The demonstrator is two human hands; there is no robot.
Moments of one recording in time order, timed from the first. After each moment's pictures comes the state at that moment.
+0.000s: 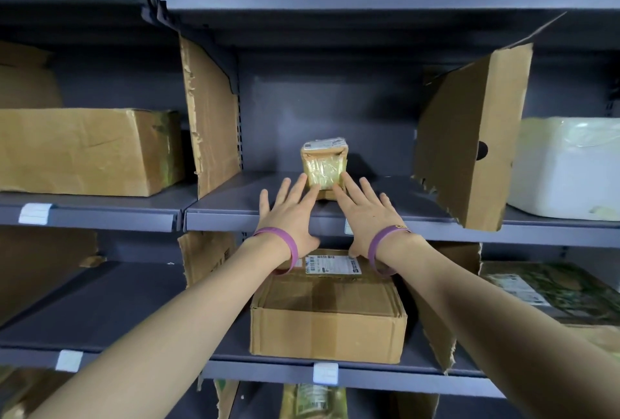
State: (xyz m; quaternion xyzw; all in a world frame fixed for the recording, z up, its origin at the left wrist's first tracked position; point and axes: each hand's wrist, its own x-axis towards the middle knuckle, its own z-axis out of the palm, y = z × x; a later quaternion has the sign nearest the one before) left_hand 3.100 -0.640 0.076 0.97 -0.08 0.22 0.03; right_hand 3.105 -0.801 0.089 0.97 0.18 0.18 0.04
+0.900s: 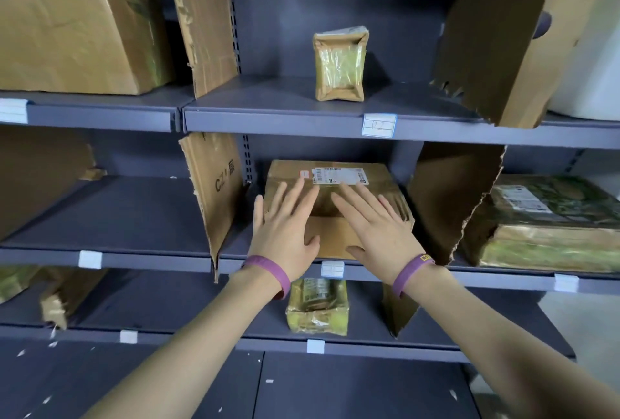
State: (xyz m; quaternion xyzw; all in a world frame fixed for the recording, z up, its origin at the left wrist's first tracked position) left_hand 3.018 -0.623 -0.064 0.97 -0.09 0.21 0.12; right_hand 3.032 -0.813 -0.057 0.95 0.28 0.17 -0.02
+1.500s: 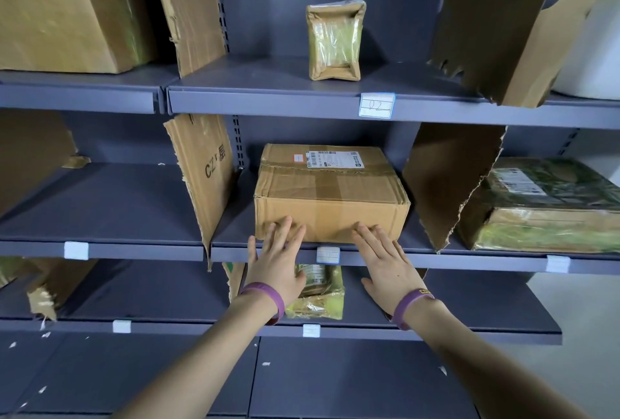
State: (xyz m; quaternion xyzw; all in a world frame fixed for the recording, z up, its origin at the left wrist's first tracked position) left_hand 3.017 -0.618 -0.150 0.99 -0.05 0.06 0.09; right_hand 3.026 -0.839 -0.149 0.98 0.17 0.04 -0.05
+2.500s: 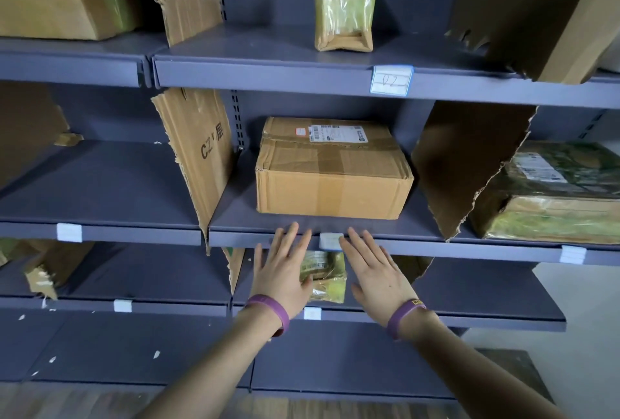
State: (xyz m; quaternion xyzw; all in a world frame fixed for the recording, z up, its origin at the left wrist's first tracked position) left_hand 3.005 -0.626 -0.185 0.99 -0.05 0.04 0.13; right_hand 3.021 -0.824 -0.192 0.97 0.21 0.03 -0.08
